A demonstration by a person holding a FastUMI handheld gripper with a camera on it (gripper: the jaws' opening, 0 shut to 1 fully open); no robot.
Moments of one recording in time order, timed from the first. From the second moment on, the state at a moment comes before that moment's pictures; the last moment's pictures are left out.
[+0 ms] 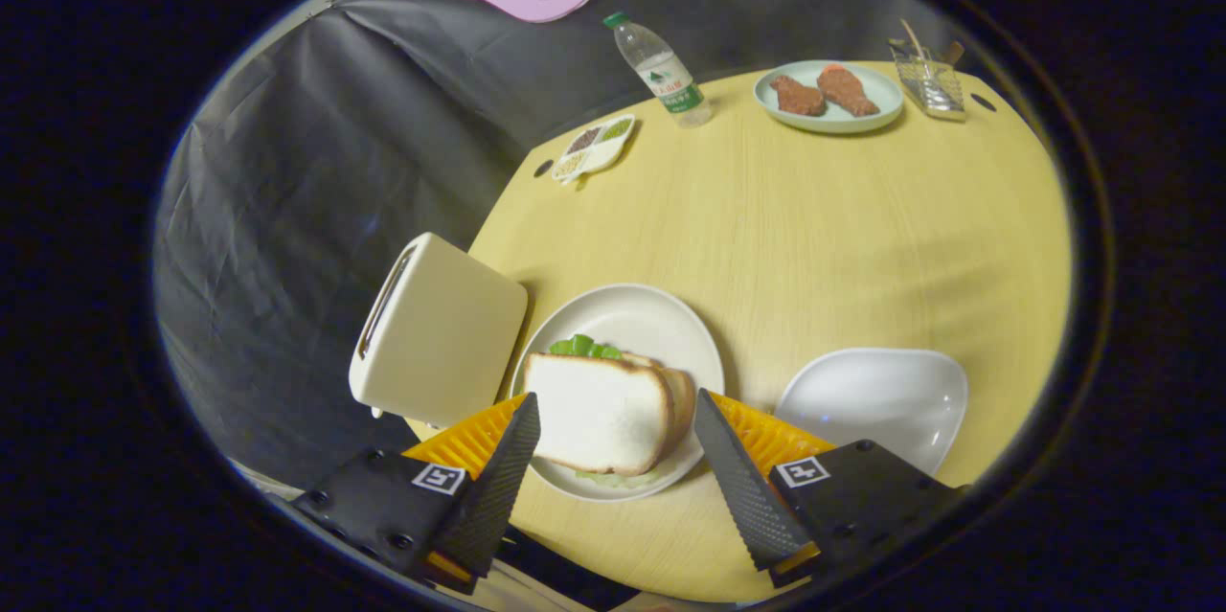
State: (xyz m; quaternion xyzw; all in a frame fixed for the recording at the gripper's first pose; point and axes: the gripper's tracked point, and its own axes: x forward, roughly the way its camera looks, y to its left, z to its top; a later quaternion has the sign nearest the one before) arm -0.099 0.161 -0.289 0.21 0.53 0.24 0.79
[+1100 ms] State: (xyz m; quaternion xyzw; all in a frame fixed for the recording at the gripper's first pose) arm -0.013 -0.017 -0.087 0.00 0.13 0.02 0.99
